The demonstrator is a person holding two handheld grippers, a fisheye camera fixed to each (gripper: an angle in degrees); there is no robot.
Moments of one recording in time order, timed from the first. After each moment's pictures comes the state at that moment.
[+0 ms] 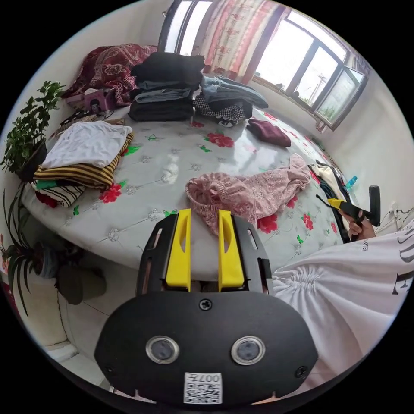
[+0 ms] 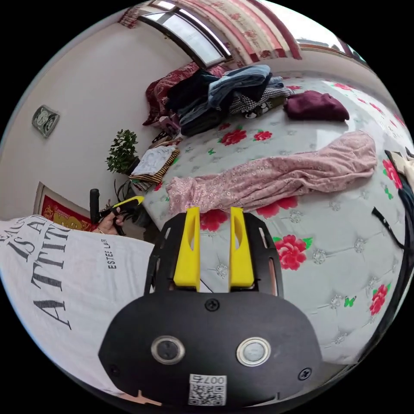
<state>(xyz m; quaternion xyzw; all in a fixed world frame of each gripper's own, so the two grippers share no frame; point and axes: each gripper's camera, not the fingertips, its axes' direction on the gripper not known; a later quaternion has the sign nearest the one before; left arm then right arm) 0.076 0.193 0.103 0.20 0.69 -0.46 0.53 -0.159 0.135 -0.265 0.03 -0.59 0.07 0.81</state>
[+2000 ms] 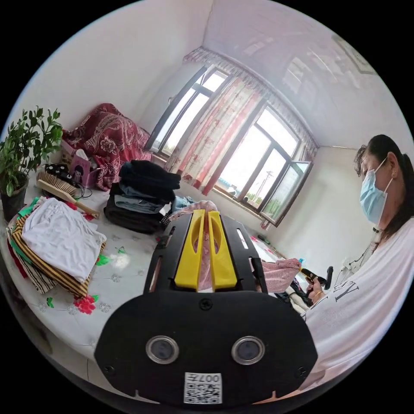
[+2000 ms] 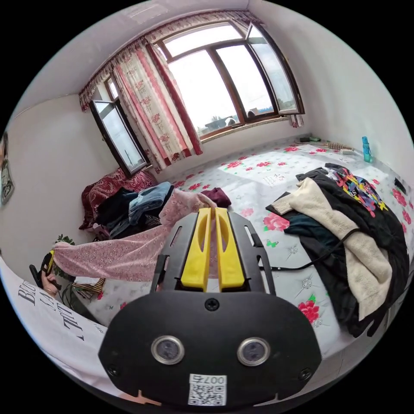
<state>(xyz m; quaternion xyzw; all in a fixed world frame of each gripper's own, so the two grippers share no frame) -0.249 0.333 0.150 0.42 0.56 -0.67 0.24 0.028 0.074 -0.248 0.24 -0.34 0.35 0.83</state>
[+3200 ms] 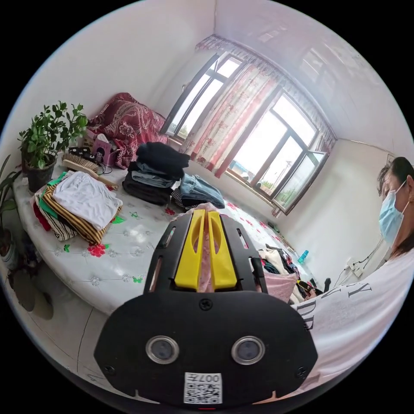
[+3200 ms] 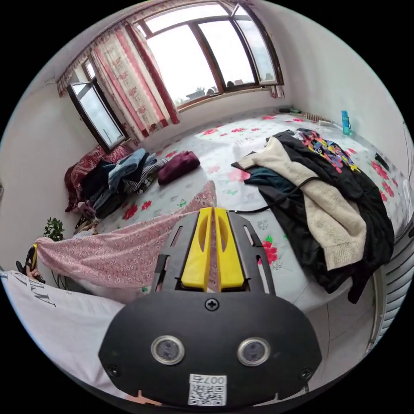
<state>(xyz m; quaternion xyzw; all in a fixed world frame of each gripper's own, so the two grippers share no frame) -0.238 0.403 -0.004 0.35 0.59 -0.67 0.28 0.063 0.184 -0.243 0.17 -0.32 0.38 0.85</state>
